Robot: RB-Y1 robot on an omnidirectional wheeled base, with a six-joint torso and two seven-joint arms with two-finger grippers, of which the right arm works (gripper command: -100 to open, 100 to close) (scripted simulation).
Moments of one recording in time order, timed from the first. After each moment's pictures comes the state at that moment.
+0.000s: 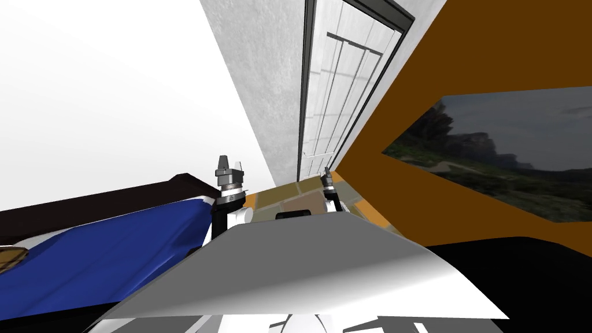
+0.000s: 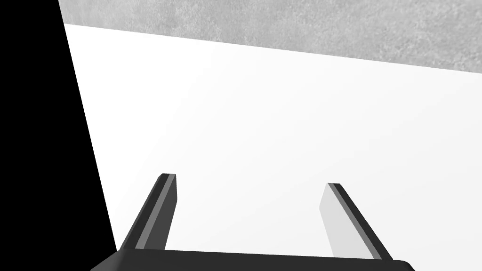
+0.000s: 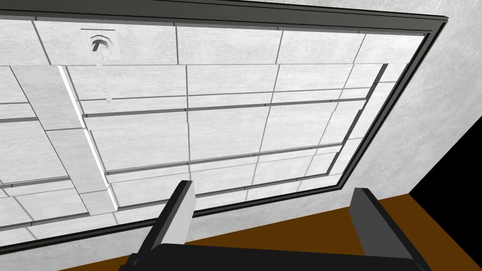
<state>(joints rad) 0.28 -0.16 0.05 -1.56 -0.09 -0.66 -0.02</state>
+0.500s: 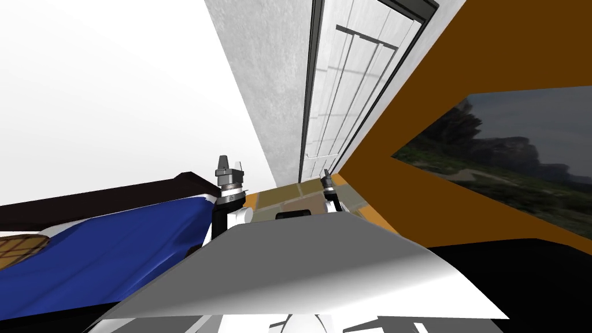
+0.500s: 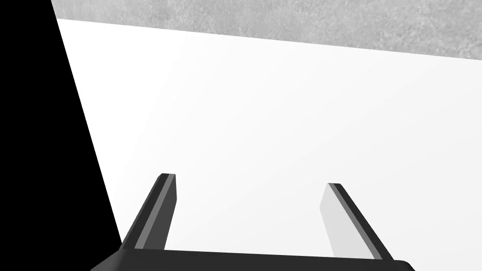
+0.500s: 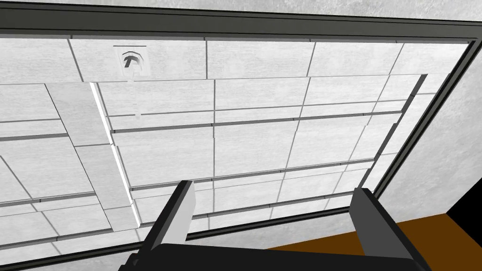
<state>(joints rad) 0.24 -0.19 0.05 -1.43 -0.11 -0.69 -0.05</state>
